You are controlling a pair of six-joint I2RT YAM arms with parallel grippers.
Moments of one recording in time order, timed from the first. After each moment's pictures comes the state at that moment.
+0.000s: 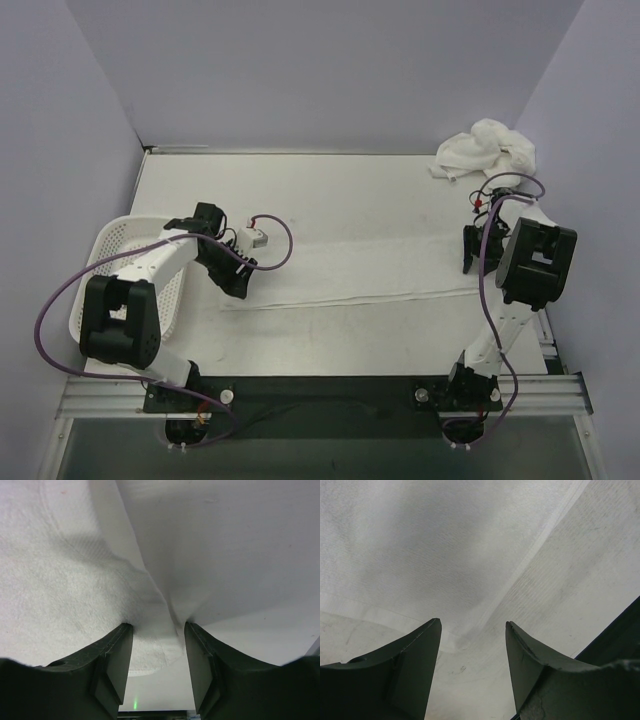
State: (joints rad) left arm -0.19 1.53 1.00 -0.86 0.43 0.58; right arm -0.30 1.99 1.37 -0.92 0.00 -0.15
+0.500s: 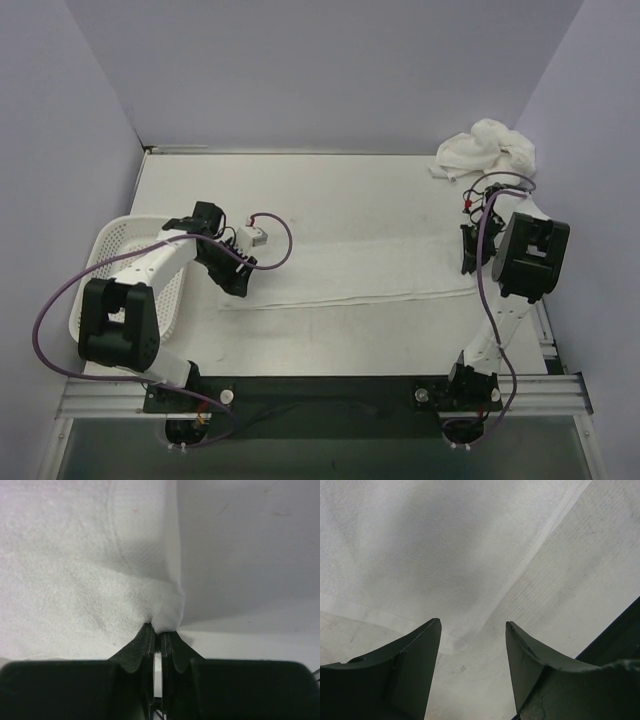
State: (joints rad) left arm -0.19 1.52 1.00 -0.85 0.44 0.58; right arm -0.27 2.07 1.45 -1.03 -0.06 -0.18
